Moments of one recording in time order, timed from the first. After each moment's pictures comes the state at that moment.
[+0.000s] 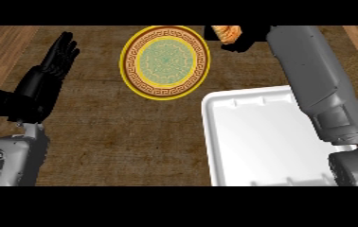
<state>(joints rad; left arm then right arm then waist) -0.30 0.30 0.06 -1.59 0.07 -0.06 0.11 -1.20 -0.25 -0.14 -0.53 0.71 0.27 -0.53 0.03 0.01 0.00</state>
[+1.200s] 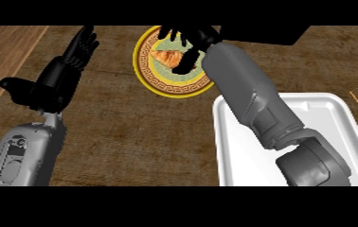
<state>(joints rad) -0.39 0.25 0.02 -1.54 0.04 -0.08 0.10 -1.36 0.00 -0.03 -0.16 0.68 -0.03 -0.33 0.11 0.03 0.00</state>
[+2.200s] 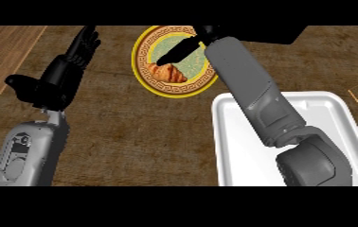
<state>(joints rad) -0.40 0.24 0.02 -1.53 0.02 -0.07 0.10 -1.39 0.00 -0.27 -0.12 0.33 0.03 -0.41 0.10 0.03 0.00</state>
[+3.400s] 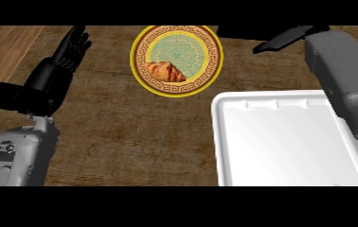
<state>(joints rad) -0.36 0.26 0.05 -1.59 0.05 -0.09 0.12 -1.23 -0.41 -0.33 -0.13 0.28 0.40 -0.58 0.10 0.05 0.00</state>
